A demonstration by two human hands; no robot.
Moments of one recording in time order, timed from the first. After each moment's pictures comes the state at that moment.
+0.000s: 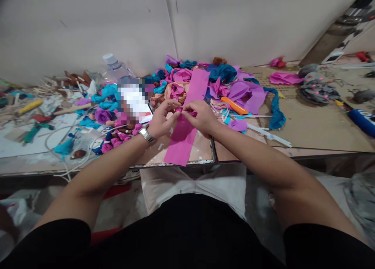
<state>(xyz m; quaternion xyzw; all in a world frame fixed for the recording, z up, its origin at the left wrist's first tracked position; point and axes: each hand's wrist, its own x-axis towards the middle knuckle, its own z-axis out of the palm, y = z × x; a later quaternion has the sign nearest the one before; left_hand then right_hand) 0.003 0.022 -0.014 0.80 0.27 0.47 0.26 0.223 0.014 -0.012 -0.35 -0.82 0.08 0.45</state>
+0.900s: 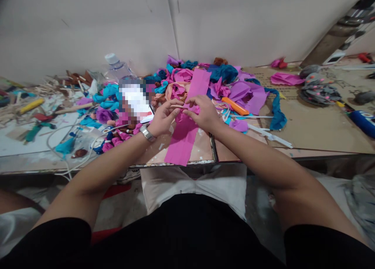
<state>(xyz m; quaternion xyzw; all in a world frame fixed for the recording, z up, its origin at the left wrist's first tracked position) 0.003 0.031 -0.017 0.76 0.30 0.47 0.35 0.227 0.019 -0.007 -0.37 -0.78 0.07 0.50</state>
